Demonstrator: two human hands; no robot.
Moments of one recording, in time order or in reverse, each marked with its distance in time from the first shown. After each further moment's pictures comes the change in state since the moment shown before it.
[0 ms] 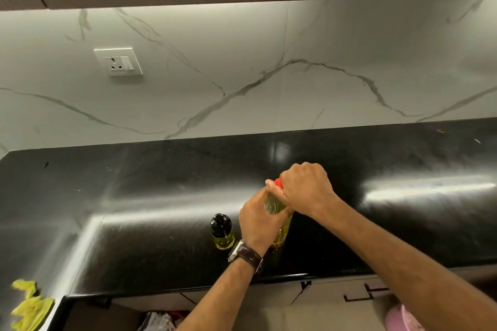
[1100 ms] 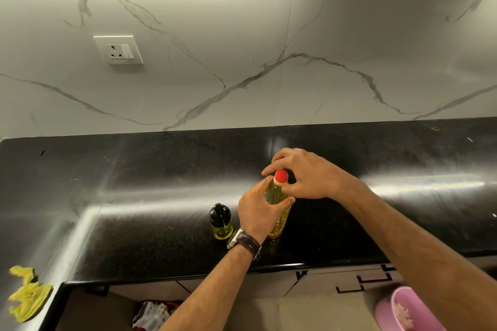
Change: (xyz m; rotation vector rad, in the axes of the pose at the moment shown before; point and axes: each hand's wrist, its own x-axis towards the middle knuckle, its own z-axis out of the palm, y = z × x) left_hand -0.002 -0.003 -0.003 -0.005 0.012 0.016; right_hand -0.003 0.028 -0.019 0.507 -0.197 -0.247
